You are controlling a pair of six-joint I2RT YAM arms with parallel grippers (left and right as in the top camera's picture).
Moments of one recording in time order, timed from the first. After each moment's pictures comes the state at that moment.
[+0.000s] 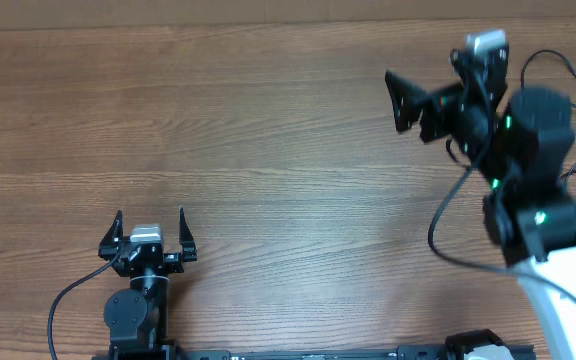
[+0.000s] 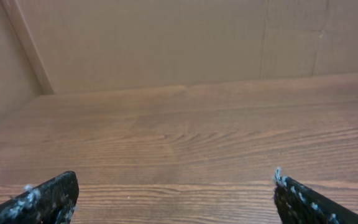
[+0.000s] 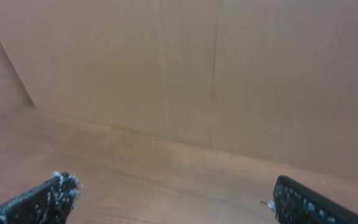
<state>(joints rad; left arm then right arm) 0.05 0.02 0.01 -0.08 -0.04 0.10 0.17 1.10 1.10 -0.17 -0.23 0.04</state>
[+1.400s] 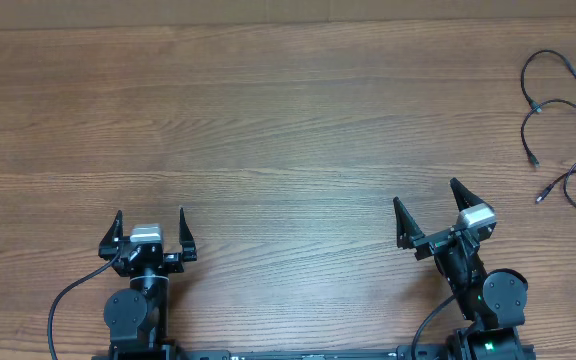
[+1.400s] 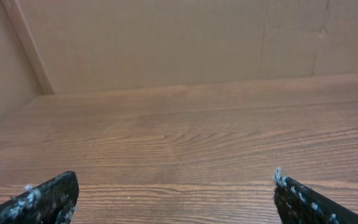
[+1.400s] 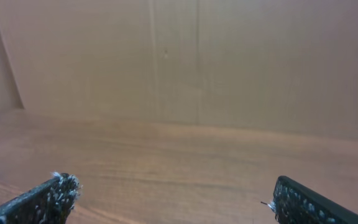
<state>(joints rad) 0.05 0.02 0.01 -0.08 -0.04 0.10 0.14 0.32 0.02 0.35 -0.18 0.07</state>
